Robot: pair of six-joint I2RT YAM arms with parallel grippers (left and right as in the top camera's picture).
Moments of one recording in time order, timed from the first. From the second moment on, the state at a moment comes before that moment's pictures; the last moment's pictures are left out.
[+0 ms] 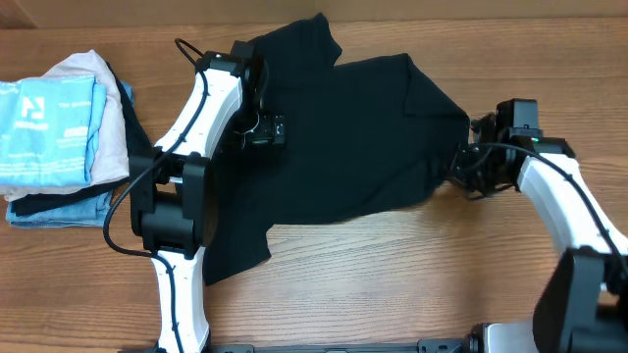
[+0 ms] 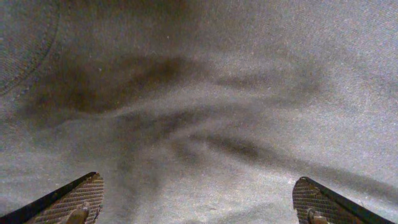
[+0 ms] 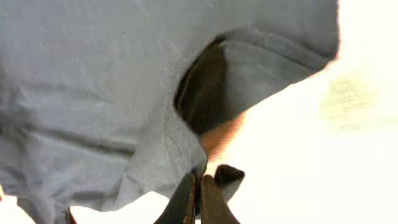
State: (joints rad) left arm -0.20 2.27 1.90 -1.24 0.08 -0.29; right arm -0.10 1.61 1.07 -0.79 -0.39 0.35
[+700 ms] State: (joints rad) left arm -0.20 2.27 1.90 -1.23 0.08 -0.28; right arm -0.10 1.59 0.94 -1.09 -0.05 0.56
